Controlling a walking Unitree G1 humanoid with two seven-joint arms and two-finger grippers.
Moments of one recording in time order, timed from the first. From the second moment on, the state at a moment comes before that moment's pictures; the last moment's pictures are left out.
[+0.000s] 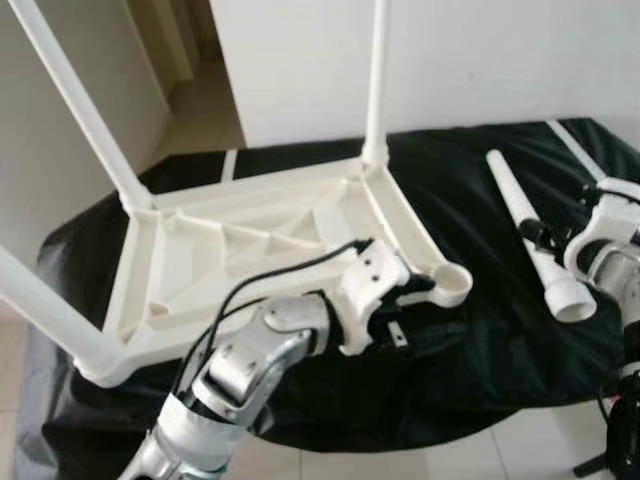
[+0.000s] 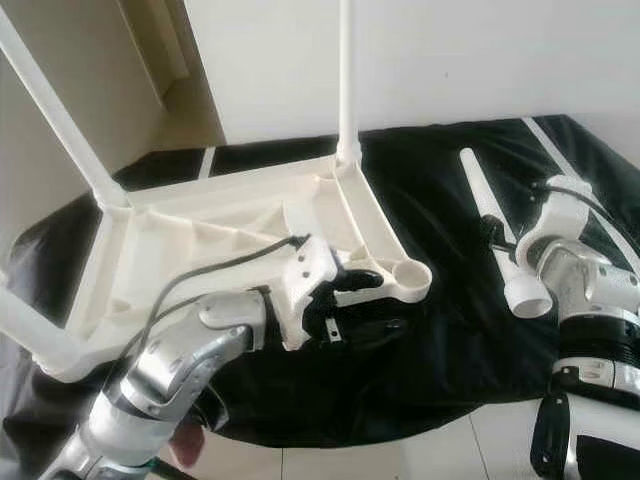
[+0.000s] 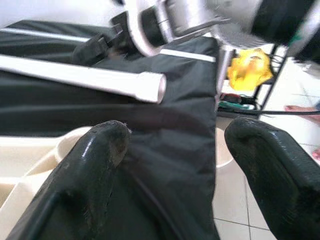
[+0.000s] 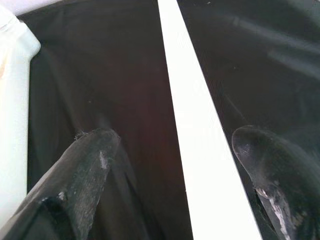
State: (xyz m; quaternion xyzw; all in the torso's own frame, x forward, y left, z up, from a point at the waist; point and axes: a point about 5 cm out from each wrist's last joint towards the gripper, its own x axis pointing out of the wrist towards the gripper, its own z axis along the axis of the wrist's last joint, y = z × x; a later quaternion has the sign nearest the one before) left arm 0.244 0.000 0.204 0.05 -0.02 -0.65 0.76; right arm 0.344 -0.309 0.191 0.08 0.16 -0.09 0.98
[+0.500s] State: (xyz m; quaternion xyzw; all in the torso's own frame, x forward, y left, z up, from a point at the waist) left arm 0.242 0.004 0.207 0.05 -0.01 -0.65 0.75; right arm 0.347 -0.316 0.176 0.13 0.26 -0.12 0.95
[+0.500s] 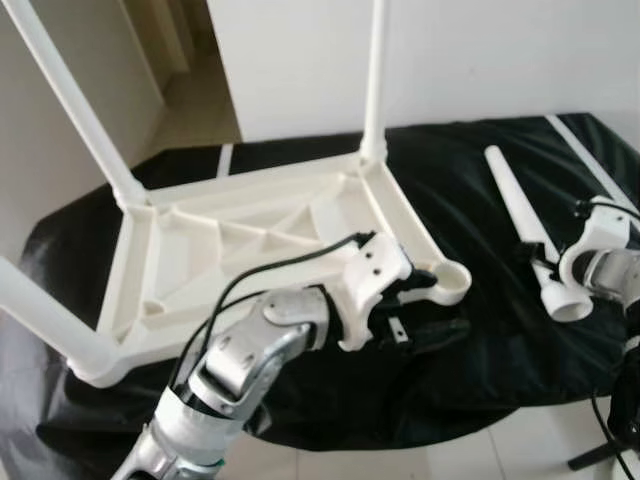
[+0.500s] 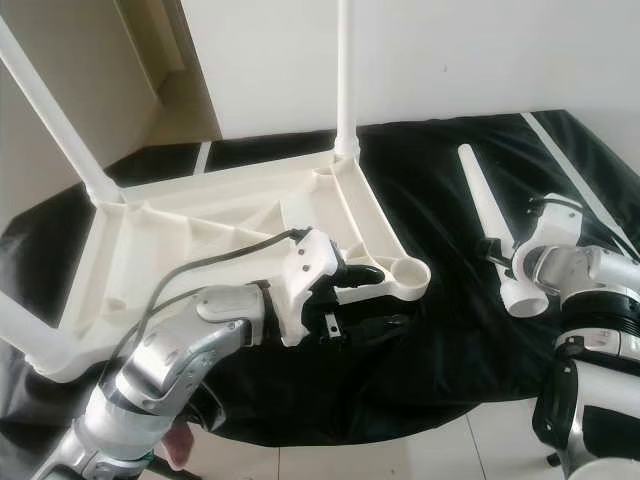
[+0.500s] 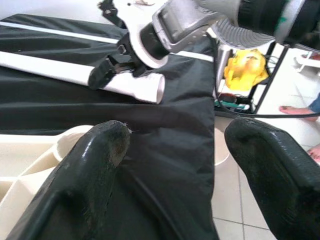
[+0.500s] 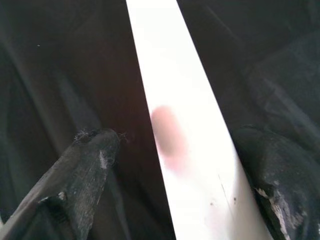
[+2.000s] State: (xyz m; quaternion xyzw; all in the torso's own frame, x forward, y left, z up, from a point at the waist) left arm 0.245 0.016 0.206 0.01 0.02 -0.60 0.80; right arm 0.375 -0.292 0.191 0.12 0.26 -0.05 0.96
